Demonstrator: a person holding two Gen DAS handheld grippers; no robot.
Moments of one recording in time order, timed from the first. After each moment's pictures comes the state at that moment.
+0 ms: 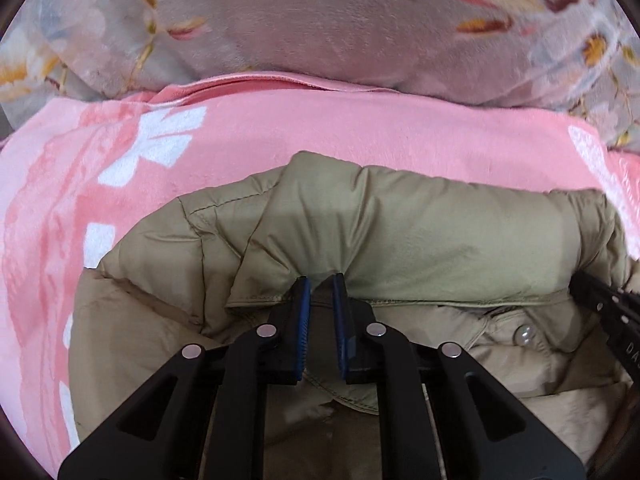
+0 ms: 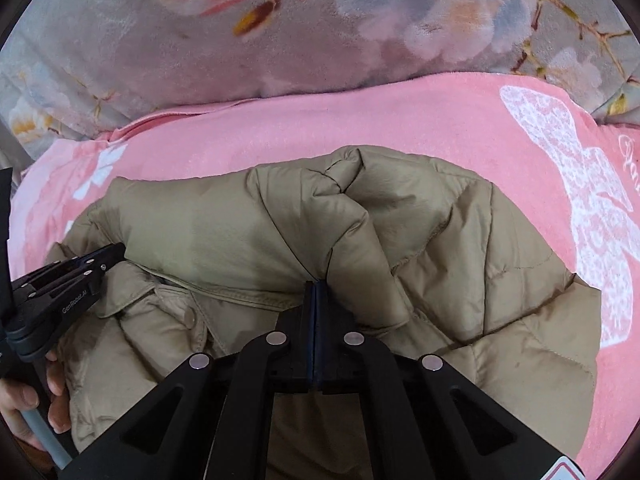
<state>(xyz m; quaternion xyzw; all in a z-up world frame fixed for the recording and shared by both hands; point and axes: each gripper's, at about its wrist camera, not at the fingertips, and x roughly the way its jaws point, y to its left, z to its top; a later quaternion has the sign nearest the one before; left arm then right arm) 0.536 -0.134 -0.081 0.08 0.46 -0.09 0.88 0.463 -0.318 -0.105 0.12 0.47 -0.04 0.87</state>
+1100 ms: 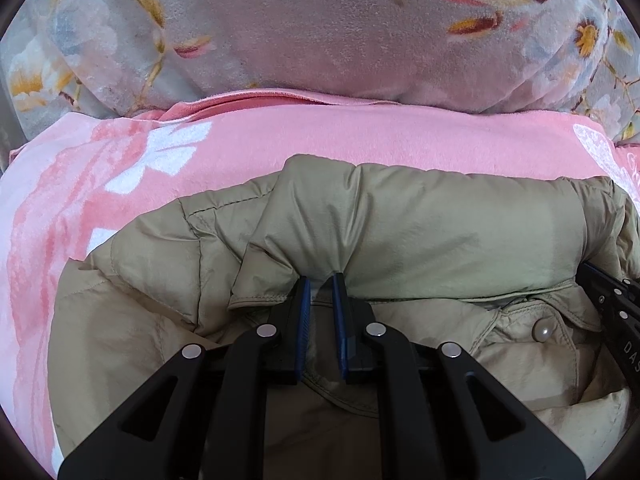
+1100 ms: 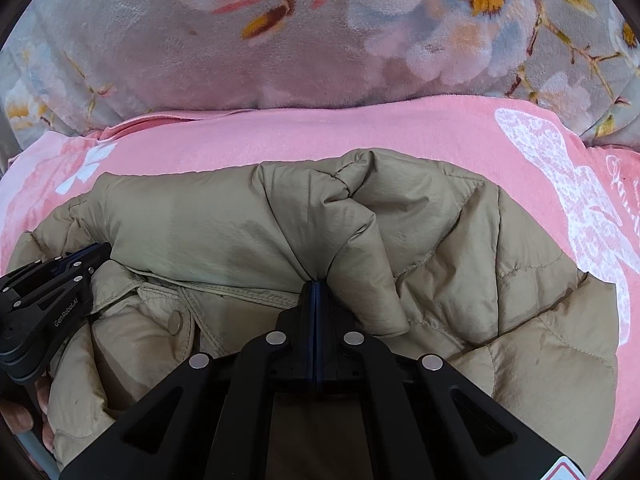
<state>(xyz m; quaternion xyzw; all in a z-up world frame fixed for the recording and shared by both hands) 0.527 -0.135 -0.091 0.09 0.41 -0.08 0.90 0.462 -0.305 -0.118 0.08 0.43 -0.07 0.90</state>
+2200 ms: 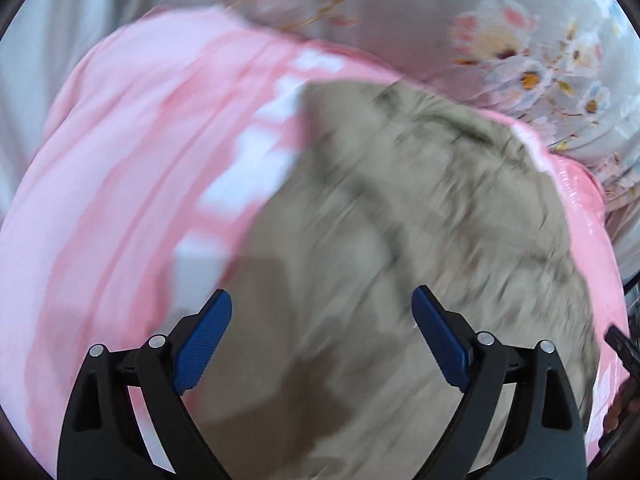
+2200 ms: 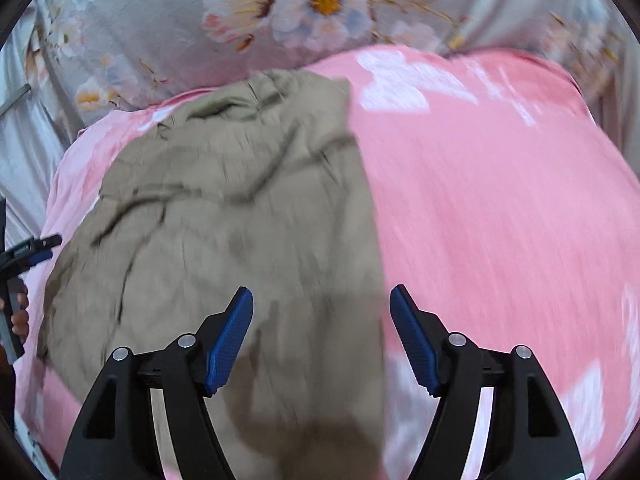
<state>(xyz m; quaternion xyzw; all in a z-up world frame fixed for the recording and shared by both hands) 0.260 0.107 -0.038 -0.04 0.47 -0.10 0.87 0.071 -0.355 -0.069 0.16 0.44 -0.07 0.88</state>
